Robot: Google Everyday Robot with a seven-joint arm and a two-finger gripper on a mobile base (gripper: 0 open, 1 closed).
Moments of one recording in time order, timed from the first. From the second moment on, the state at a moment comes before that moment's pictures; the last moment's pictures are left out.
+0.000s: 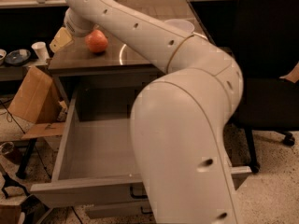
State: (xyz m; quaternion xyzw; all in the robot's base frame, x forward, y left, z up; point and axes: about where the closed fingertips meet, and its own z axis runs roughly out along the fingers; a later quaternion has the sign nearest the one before) arm 0.804 0.246 0.886 -0.40 0.82 0.11 0.39
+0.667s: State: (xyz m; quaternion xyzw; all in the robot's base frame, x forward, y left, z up) arm 0.811 0.263 0.867 -0.40 0.84 0.09 0.35
